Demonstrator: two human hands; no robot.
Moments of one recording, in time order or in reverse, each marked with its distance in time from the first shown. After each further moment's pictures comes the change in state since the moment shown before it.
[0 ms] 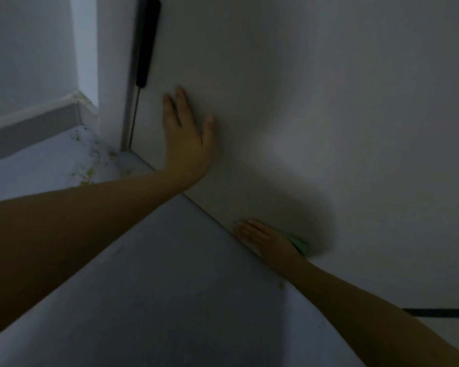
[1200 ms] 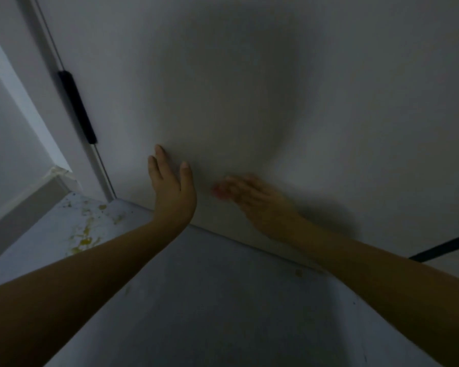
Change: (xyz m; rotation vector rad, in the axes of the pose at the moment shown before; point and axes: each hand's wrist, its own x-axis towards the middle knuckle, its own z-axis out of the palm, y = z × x) left_hand -0.053 0.026 0.017 0.109 -0.179 -0.071; right_hand 0.011 -0.009 -0.125 -0.440 0.481 0.254
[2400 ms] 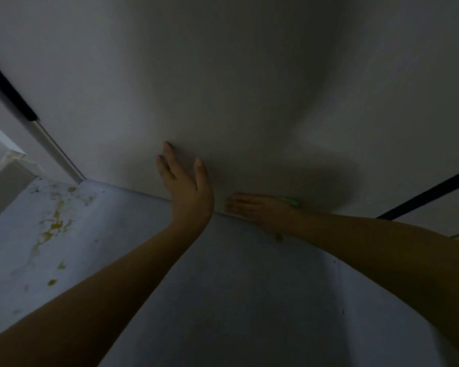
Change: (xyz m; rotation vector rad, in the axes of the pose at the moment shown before) left_hand -0.070 0.013 0.081 -0.036 -0.029 -0.033; right_hand -0.115 -0.027 0.104 -0.188 -0.239 -0.254
